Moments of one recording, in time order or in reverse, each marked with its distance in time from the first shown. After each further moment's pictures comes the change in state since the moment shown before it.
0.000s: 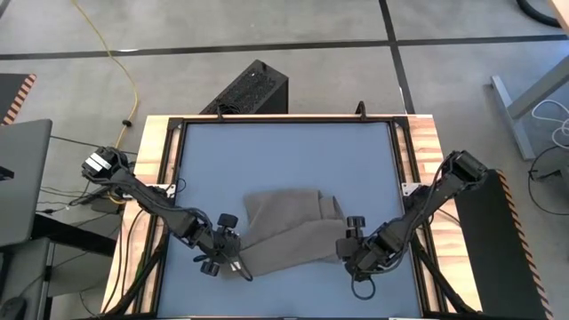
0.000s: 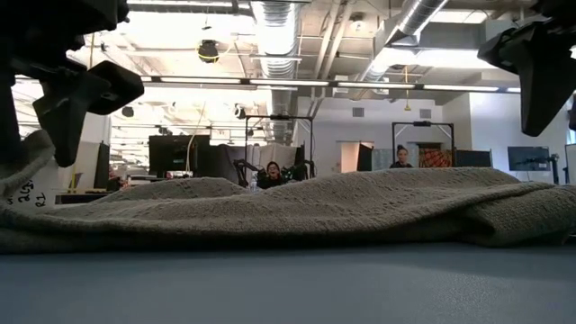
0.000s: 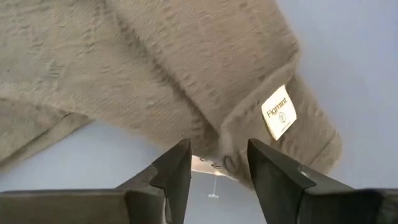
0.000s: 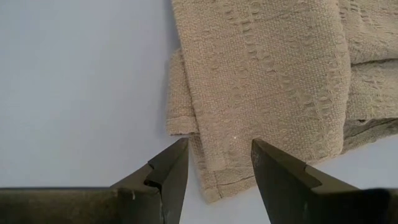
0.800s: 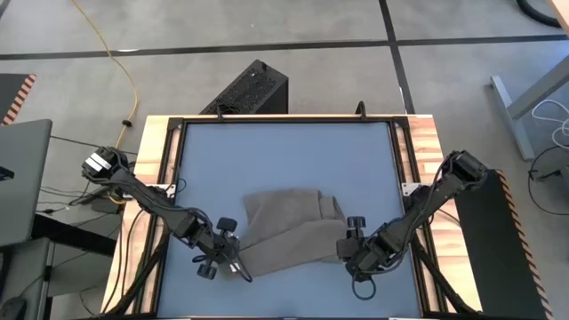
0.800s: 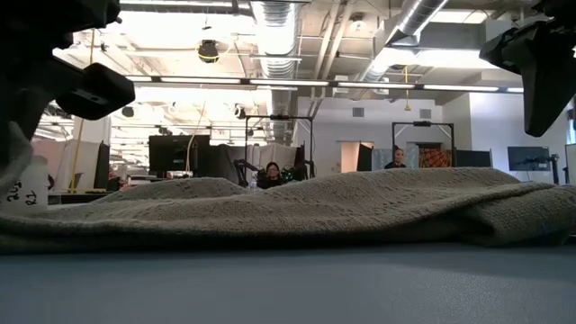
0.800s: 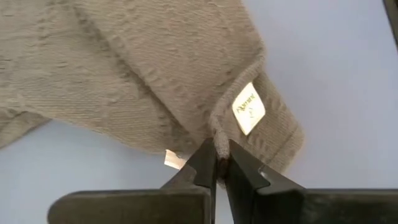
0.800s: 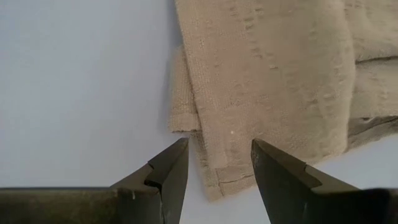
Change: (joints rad) left arm -0.002 0.000 0.000 0.007 0.115 -0.025; right arm 0.003 0.000 -0.011 0.002 -0.008 0.000
